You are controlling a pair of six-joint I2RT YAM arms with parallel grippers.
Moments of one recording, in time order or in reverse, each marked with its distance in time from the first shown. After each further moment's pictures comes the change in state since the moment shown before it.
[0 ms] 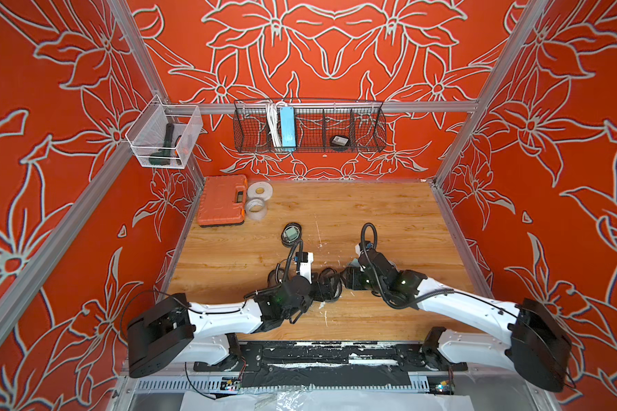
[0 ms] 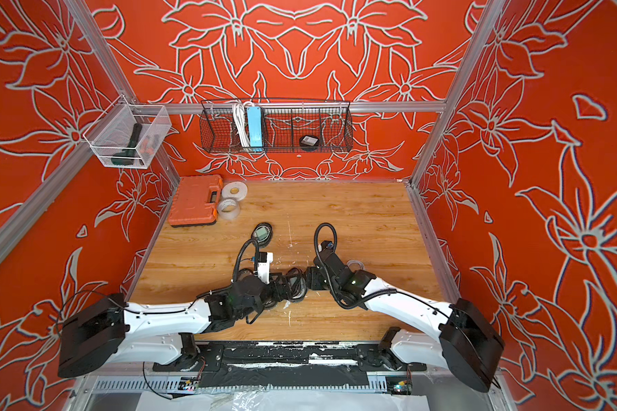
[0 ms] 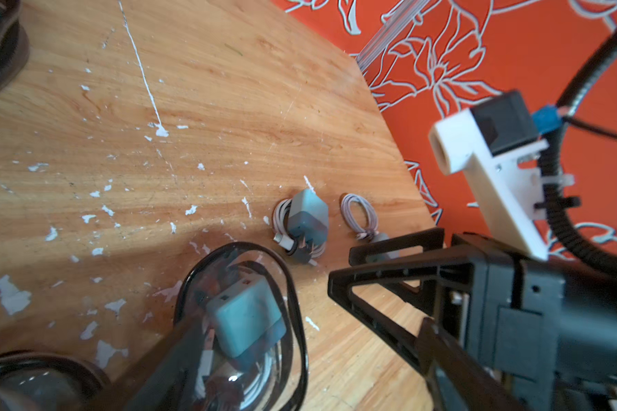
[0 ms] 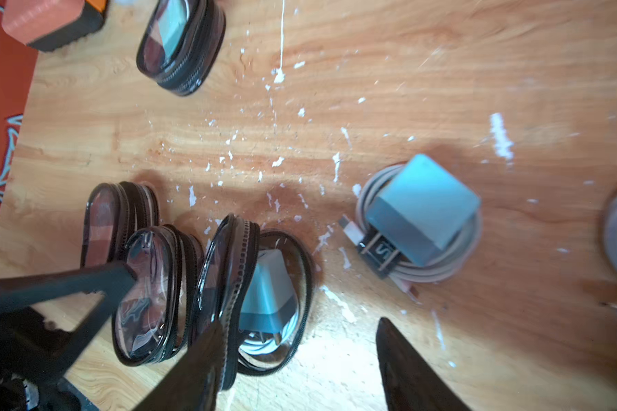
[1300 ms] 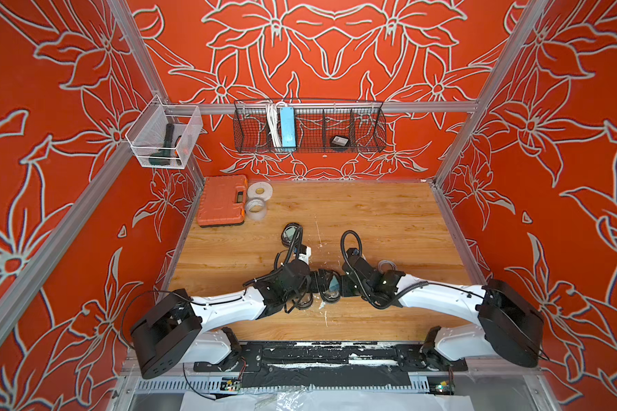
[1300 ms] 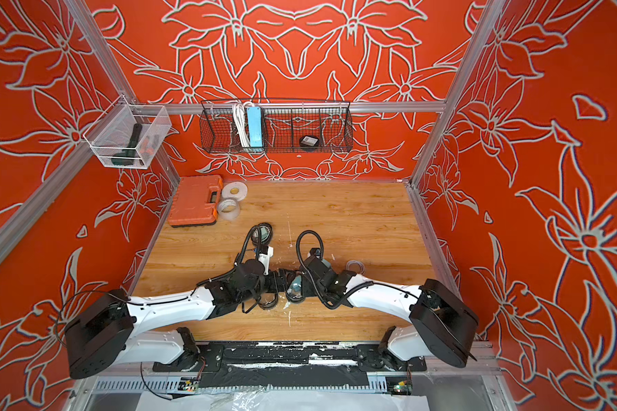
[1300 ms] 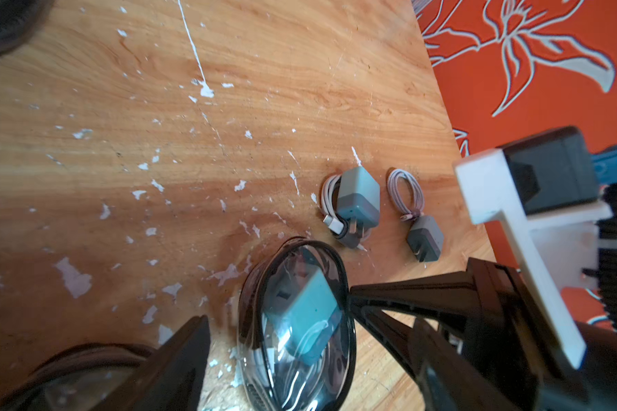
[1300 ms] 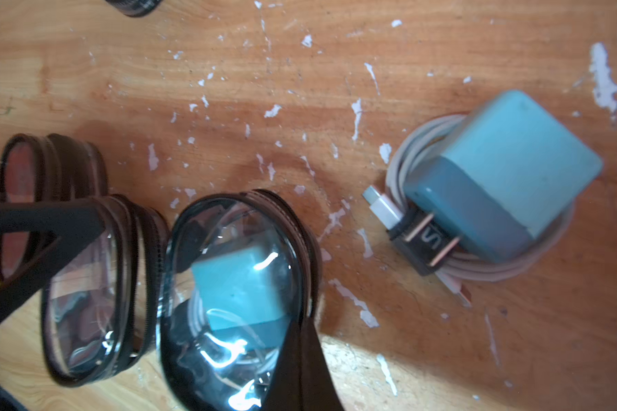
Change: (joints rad) left arm 0.175 0.108 0.111 -0.231 0.246 0.011; right arm 0.080 0.222 0.033 0.040 0.015 0.026
